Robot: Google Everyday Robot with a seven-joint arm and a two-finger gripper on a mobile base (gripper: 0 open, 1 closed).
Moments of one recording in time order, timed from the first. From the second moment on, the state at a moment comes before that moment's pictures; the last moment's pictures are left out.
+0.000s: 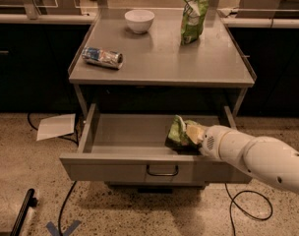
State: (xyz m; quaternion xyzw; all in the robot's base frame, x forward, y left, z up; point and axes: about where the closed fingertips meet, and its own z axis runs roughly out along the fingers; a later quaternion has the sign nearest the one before) arm 0.552 -0.140 0.726 -0.05 0.86 0.23 0.46
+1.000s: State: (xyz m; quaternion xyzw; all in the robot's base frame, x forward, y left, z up) arm 0.552 -0.140 0.726 -0.05 0.86 0.23 0.46
